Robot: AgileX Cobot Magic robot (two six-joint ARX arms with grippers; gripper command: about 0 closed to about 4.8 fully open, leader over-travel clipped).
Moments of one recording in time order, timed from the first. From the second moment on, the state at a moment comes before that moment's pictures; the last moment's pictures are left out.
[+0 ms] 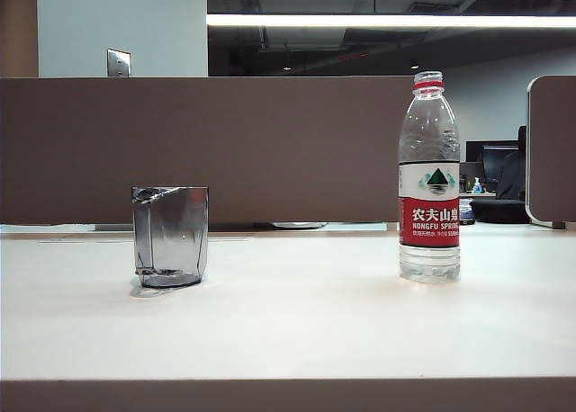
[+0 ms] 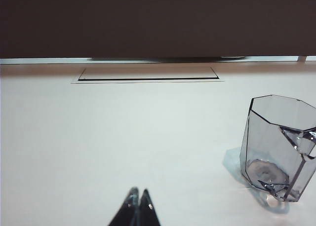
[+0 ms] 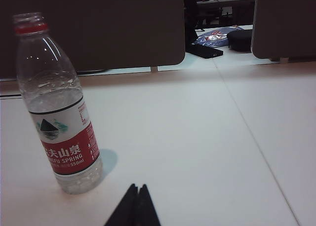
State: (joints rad) left arm -0.06 0.00 0.00 -0.02 0.00 0.01; right arm -0.01 0.00 0.01 0.00 -0.02 0.07
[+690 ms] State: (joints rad) left arm -0.25 0.00 0.00 -0.02 0.00 0.01; right arm -0.01 0.00 0.01 0.00 -0.06 0.14
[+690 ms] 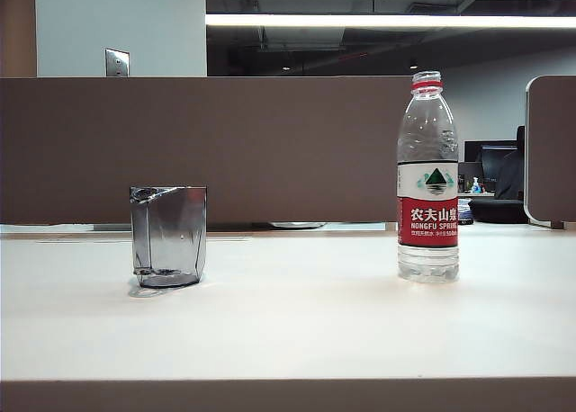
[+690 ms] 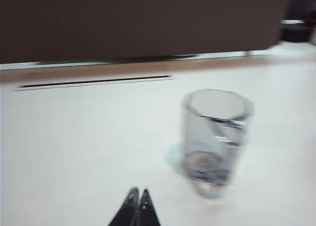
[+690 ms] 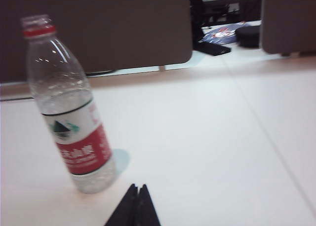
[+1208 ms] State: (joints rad) left arm -0.69 0.00 0.00 -0.02 0.01 0.01; right arm -0.01 0.00 0.01 -0.10 -0.25 0.42
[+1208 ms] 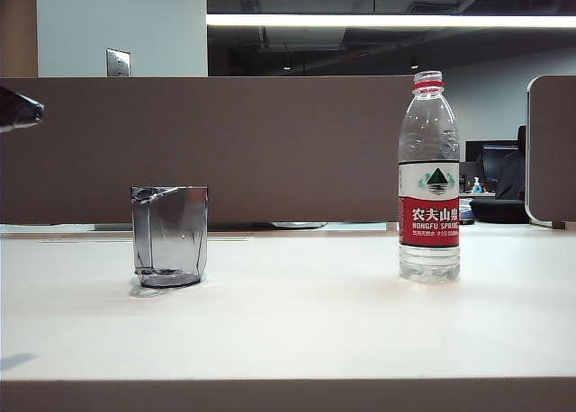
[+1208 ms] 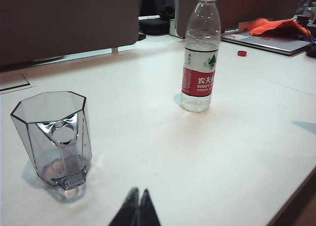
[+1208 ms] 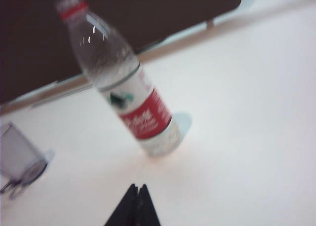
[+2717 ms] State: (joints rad) left arm -0.69 0.00 0.00 -0.02 0.00 0.01; right arm 0.27 1.10 0.02 1.03 0.02 0.00
